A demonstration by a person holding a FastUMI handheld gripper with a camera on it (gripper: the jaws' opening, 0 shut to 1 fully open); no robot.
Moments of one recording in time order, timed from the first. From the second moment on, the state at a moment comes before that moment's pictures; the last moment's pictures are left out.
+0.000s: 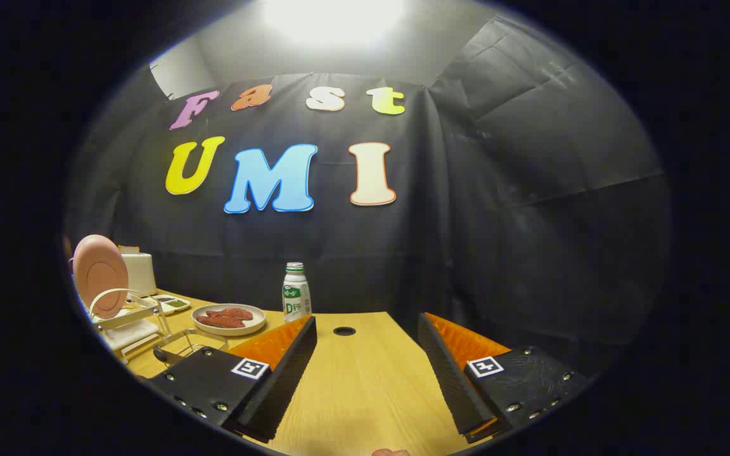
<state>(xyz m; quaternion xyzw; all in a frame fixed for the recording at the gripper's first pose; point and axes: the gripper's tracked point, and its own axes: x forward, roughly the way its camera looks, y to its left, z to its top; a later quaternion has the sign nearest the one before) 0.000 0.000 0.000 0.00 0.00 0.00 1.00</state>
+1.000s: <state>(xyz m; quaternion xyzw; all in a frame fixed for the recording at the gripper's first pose) -0.147 0.175 0.150 0.03 0.04 0.04 1.00</state>
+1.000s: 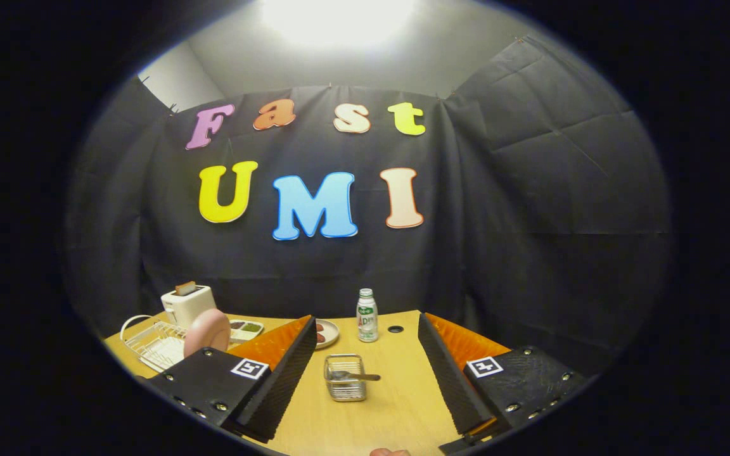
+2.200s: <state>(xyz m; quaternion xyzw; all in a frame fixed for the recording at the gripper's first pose) -0.056 0.447 0.027 0.03 0.47 0.27 0.84</state>
